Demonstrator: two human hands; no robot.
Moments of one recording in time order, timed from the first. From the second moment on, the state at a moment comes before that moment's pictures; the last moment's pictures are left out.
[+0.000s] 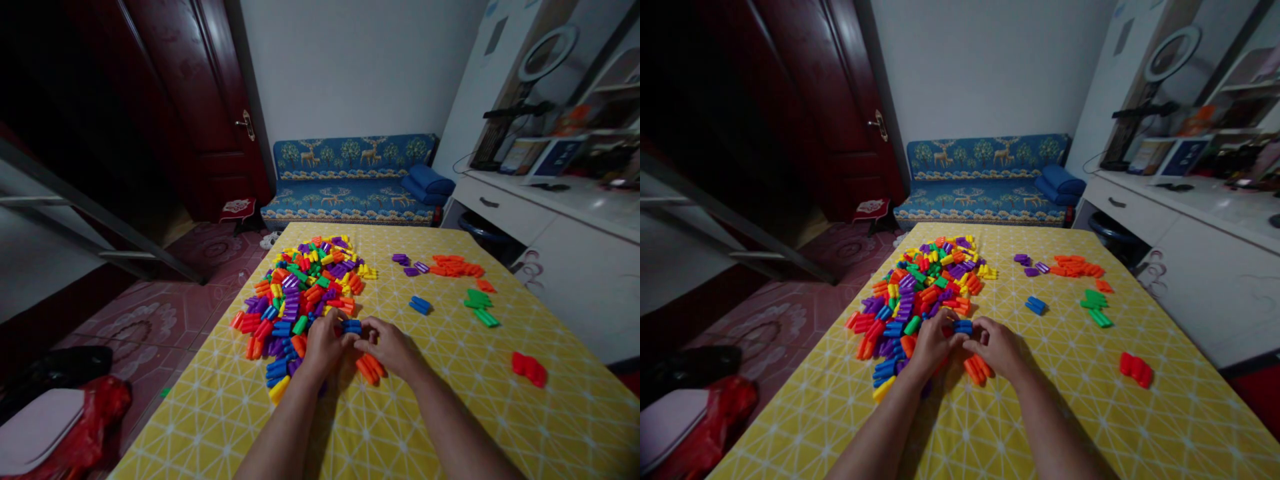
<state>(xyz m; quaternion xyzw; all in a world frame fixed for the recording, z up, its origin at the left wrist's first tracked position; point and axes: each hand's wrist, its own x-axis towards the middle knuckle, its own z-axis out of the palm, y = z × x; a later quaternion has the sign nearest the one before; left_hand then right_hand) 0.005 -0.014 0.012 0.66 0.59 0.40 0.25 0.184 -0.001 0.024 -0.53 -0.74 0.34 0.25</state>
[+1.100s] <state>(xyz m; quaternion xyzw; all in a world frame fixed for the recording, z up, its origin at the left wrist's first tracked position) 0.007 -0.015 0.015 0.69 0.55 0.39 0.26 0.185 0.004 0.002 -0.49 -0.76 0.31 0.30</state>
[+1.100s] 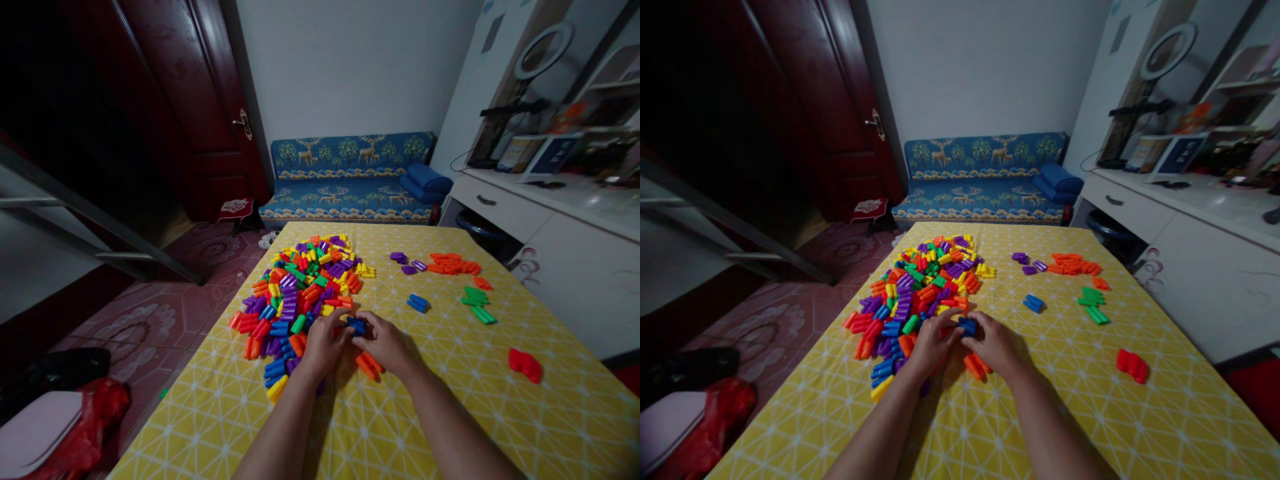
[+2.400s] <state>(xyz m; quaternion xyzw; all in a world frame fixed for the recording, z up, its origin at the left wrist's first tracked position) 0.013 0.036 0.061 0.74 0.57 0.34 0.09 0.165 0.011 -0.004 -0.49 -0.62 0.38 0.47</state>
